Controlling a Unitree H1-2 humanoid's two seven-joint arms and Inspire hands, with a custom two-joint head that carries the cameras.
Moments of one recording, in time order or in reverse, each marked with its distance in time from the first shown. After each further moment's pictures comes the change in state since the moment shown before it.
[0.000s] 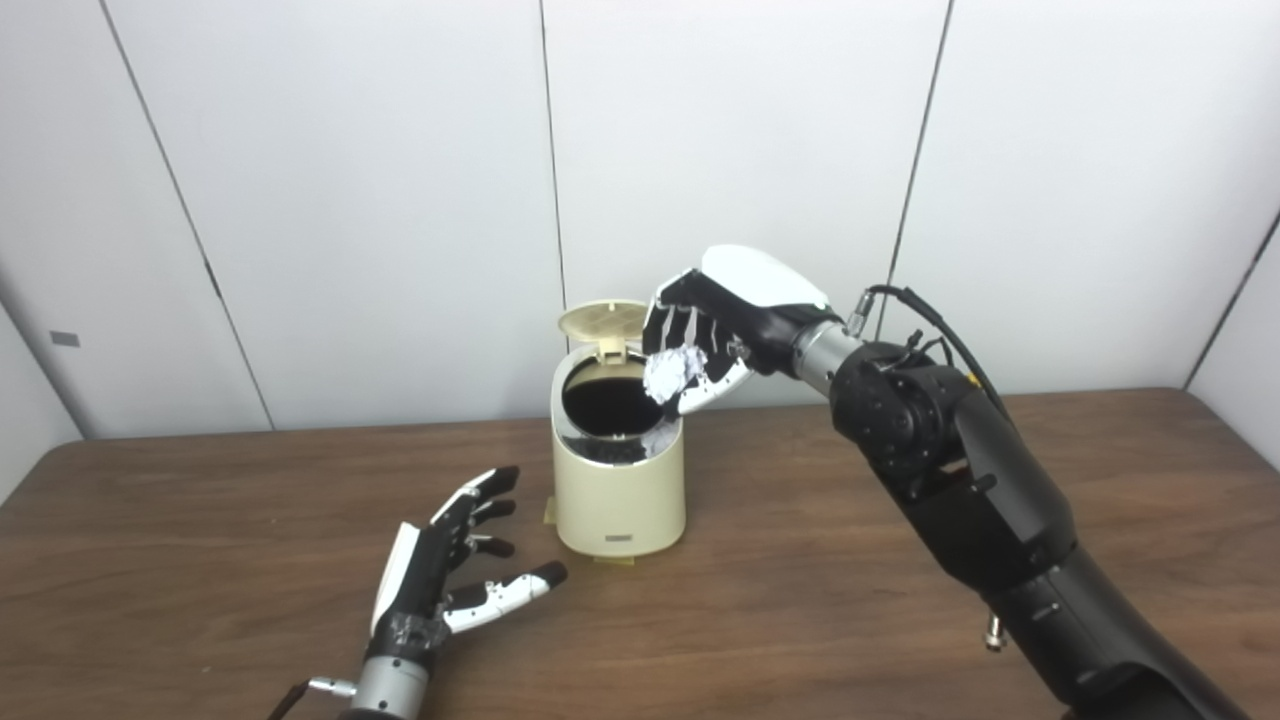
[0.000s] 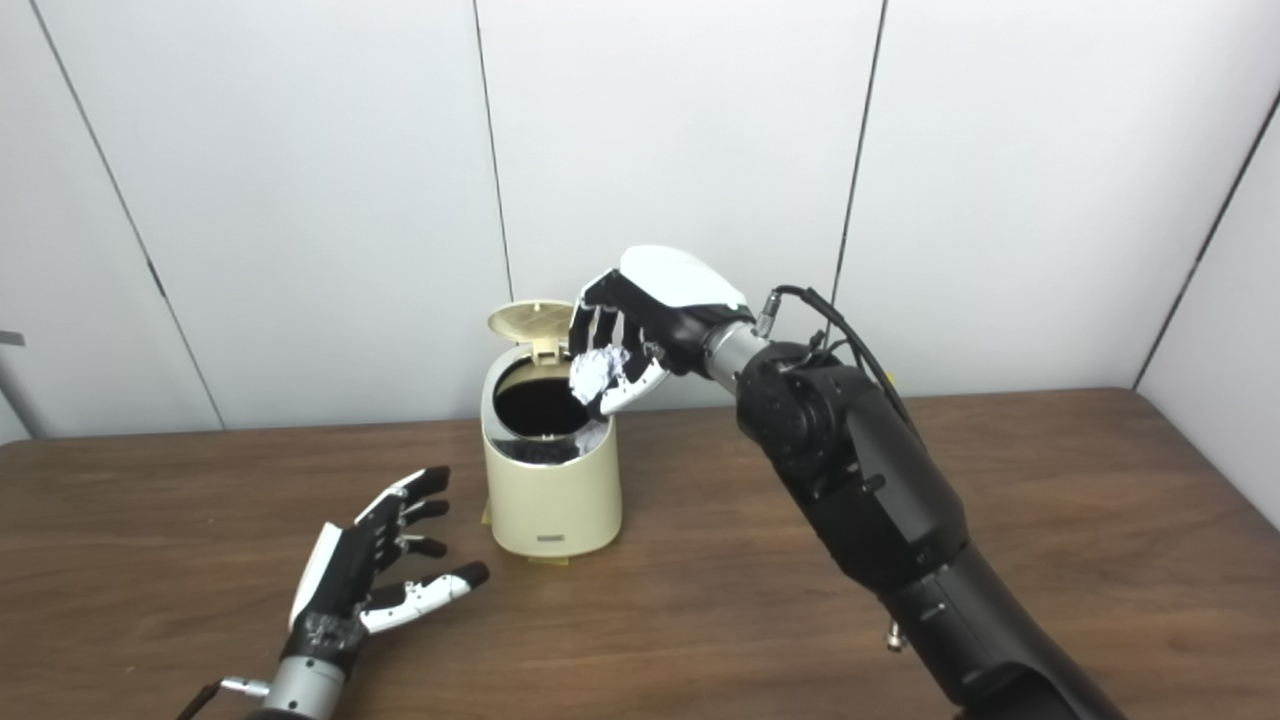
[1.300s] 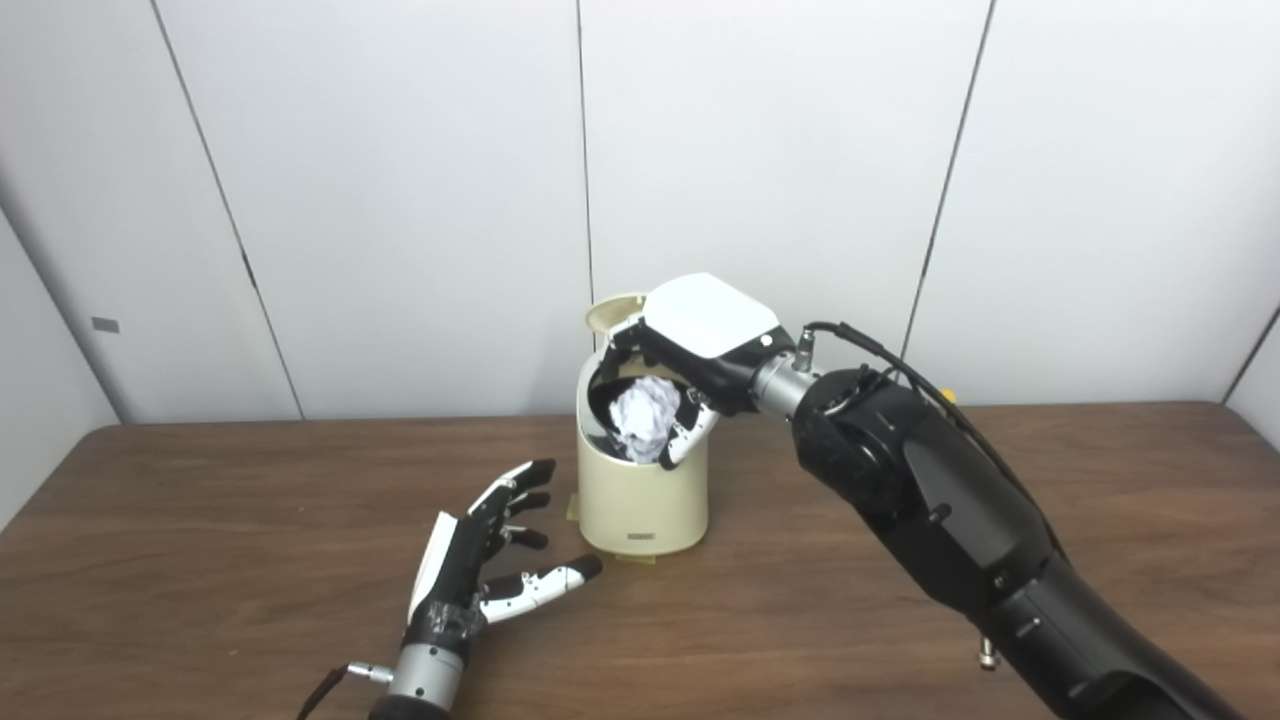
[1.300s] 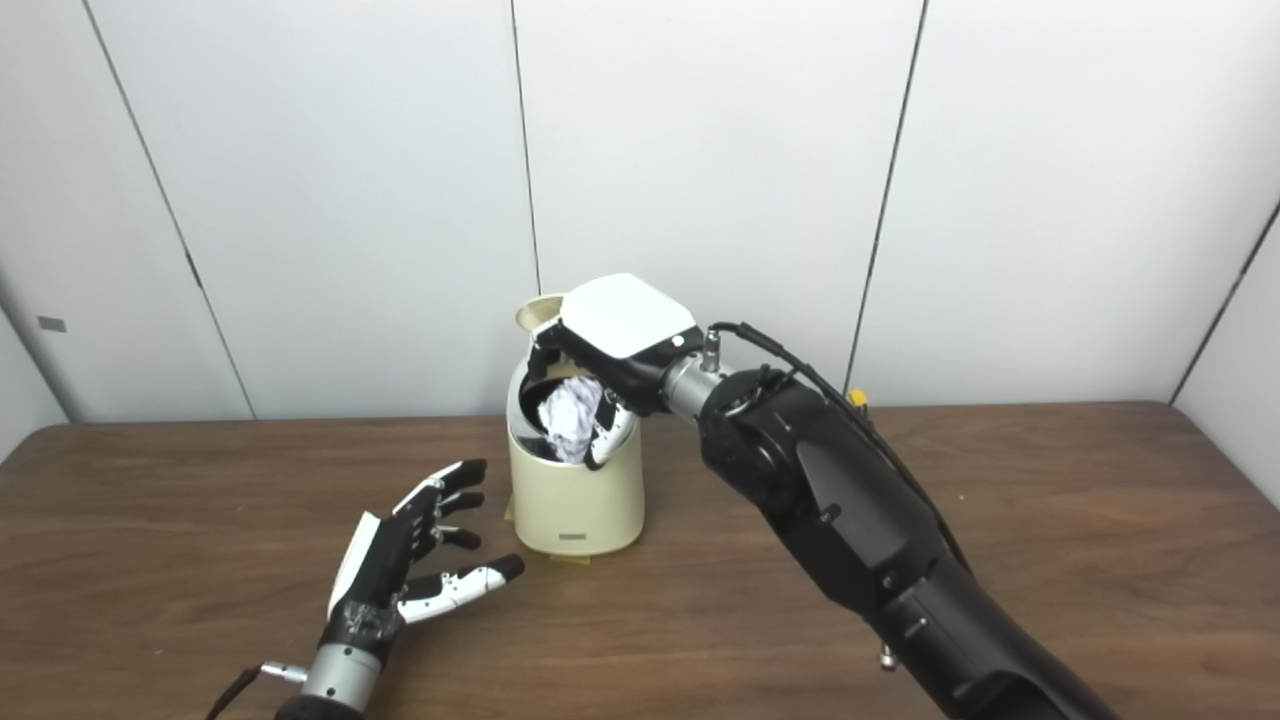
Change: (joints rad) left arm -0.001 -0.016 -0.005 -0.004 0.018 0.001 0.020; right arm -0.026 0.017 0.136 0.019 -0.201 -0.147 -0.027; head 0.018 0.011
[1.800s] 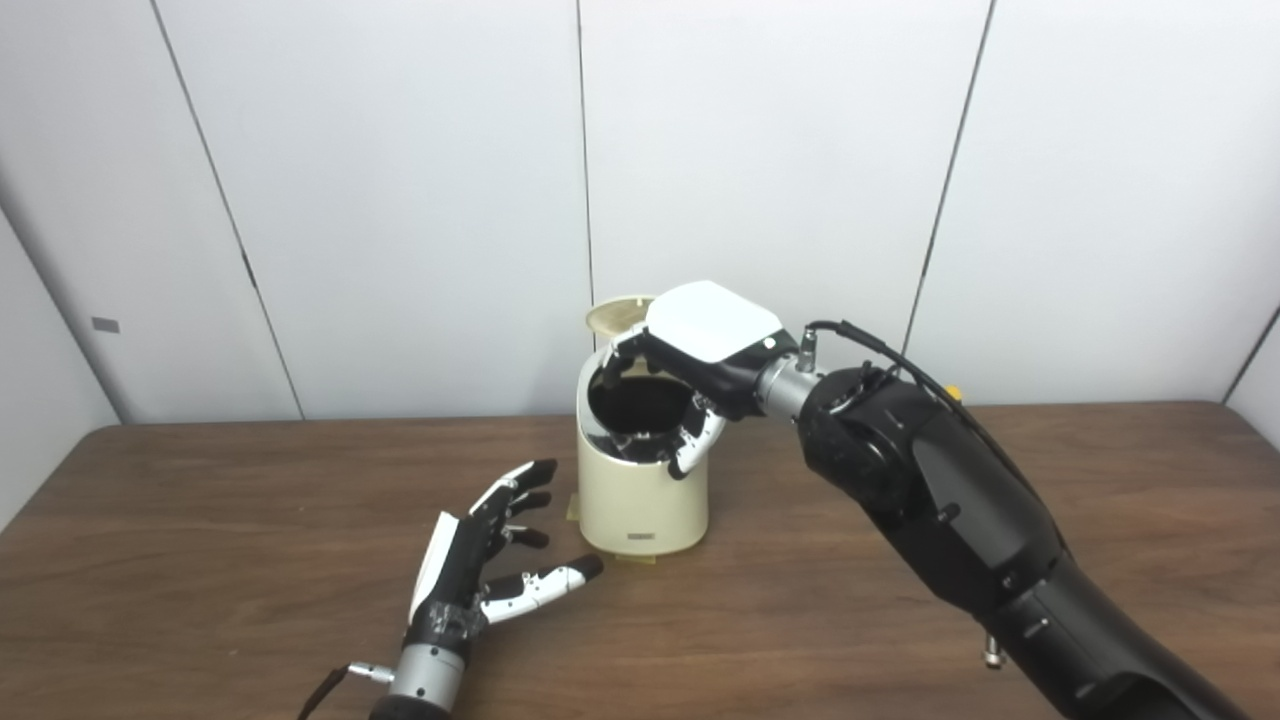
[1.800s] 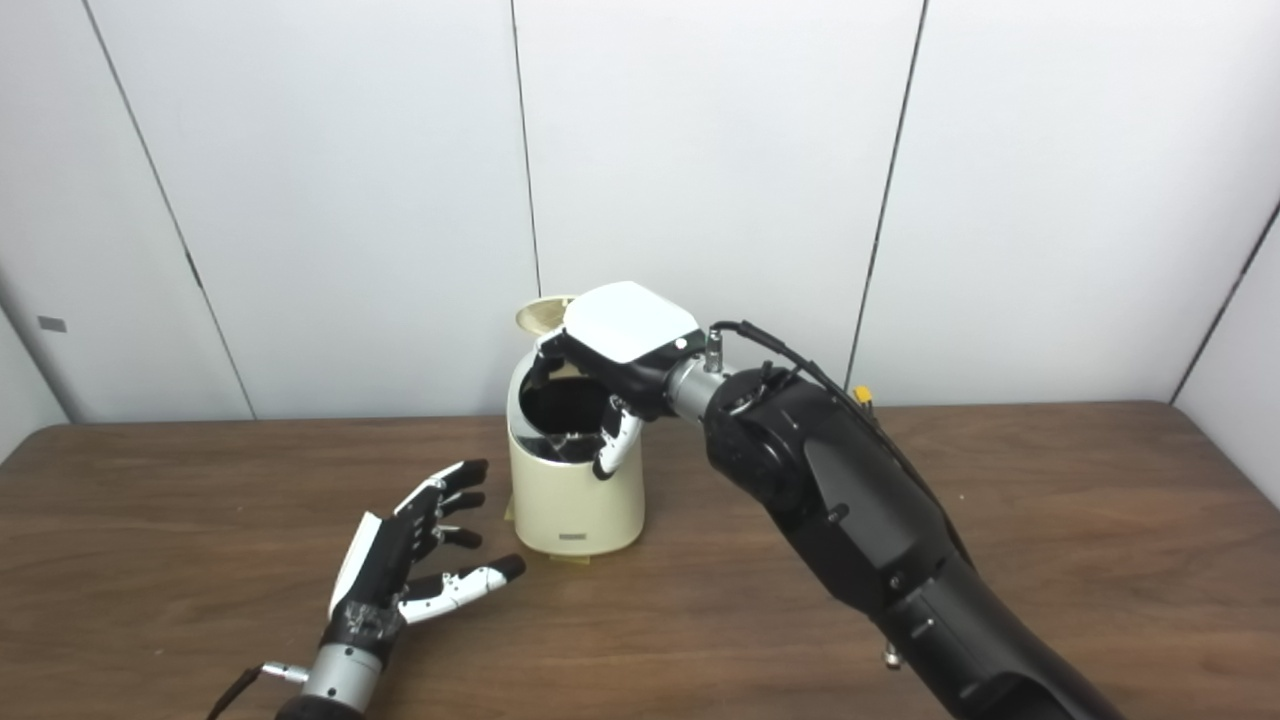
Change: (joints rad) left arm 0.000 0.000 -0.002 -0.001 0.000 0.000 0.000; right arm 0.000 -0.003 -0.006 -0.011 0.000 0.000 0.062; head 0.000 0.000
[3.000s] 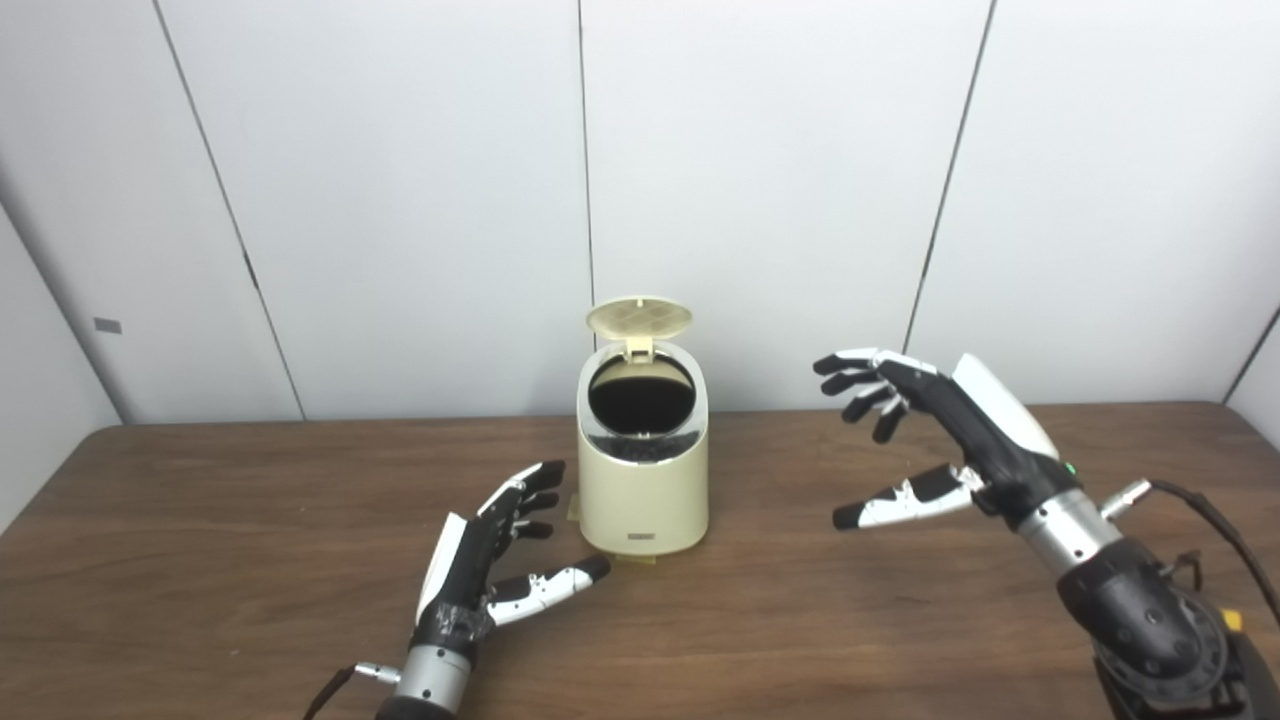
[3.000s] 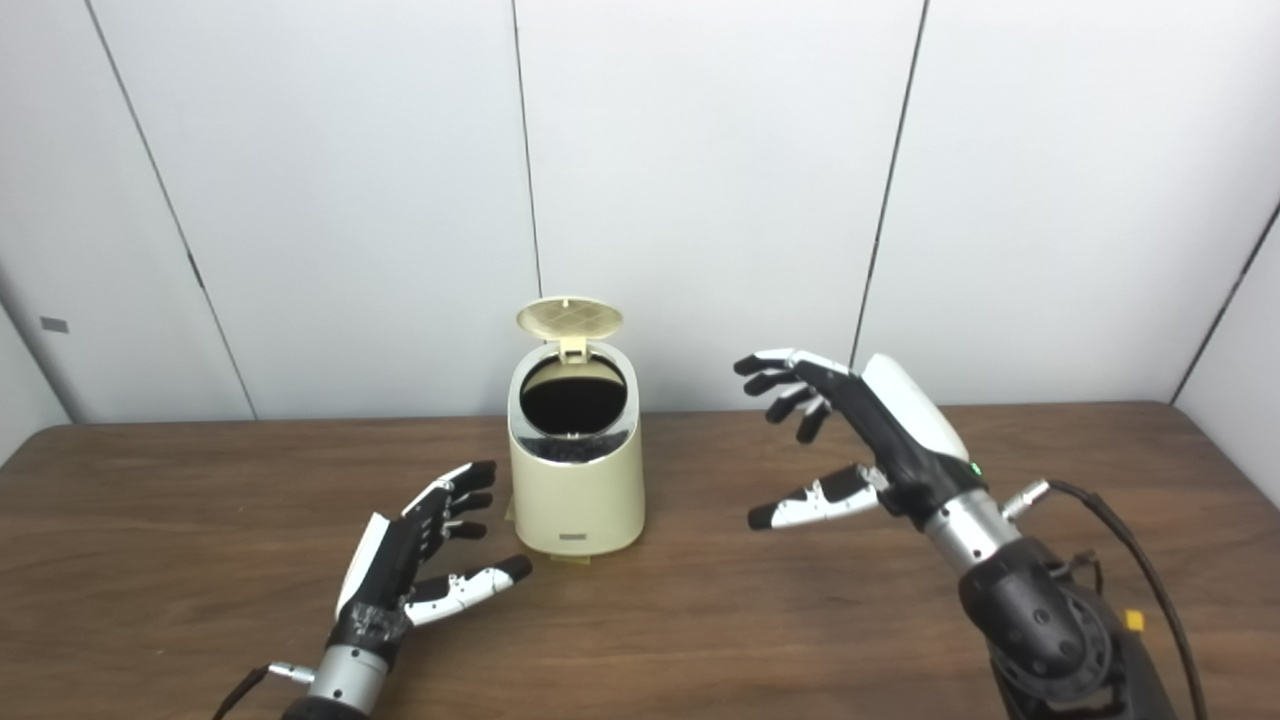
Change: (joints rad) left arm 0.010 0.006 0.000 -0.014 -0.006 -0.006 -0.004; right arm 0.521 -0.075 -0.462 -0.265 0.550 -0.072 -0.162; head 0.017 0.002
